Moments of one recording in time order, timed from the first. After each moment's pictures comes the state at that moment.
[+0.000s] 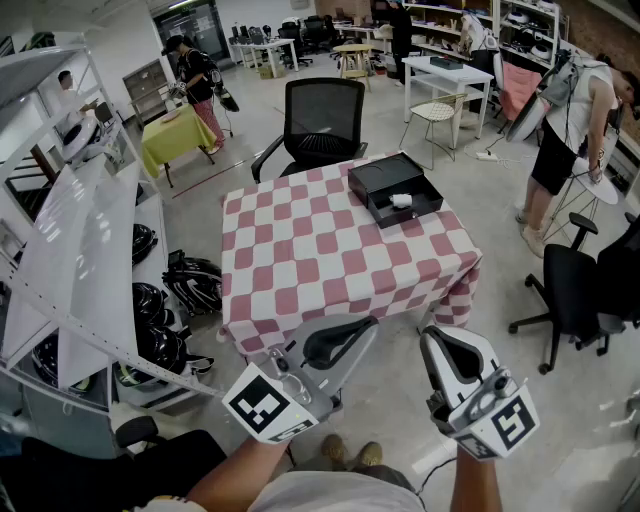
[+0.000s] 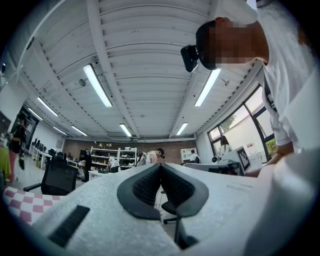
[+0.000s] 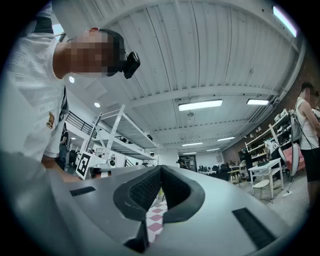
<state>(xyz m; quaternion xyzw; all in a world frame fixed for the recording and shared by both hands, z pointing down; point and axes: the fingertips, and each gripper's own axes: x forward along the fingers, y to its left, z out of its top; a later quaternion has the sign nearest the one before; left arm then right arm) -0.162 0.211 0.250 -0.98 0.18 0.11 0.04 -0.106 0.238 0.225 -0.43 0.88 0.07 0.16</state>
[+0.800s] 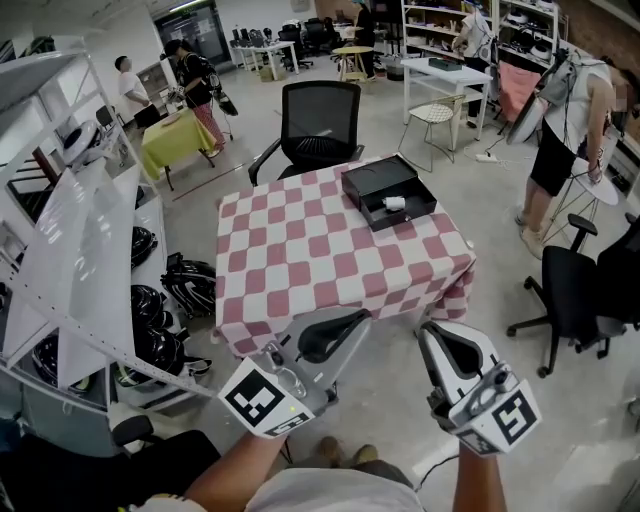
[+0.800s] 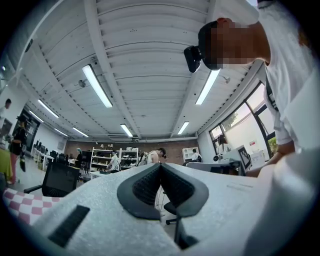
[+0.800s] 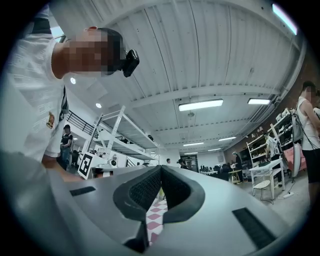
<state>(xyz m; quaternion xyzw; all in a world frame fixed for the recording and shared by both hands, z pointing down) -0.139 0.201 0.243 -0.97 0.19 0.12 0.06 -0.076 0.235 0.226 -0.42 0.89 0.07 0.15</state>
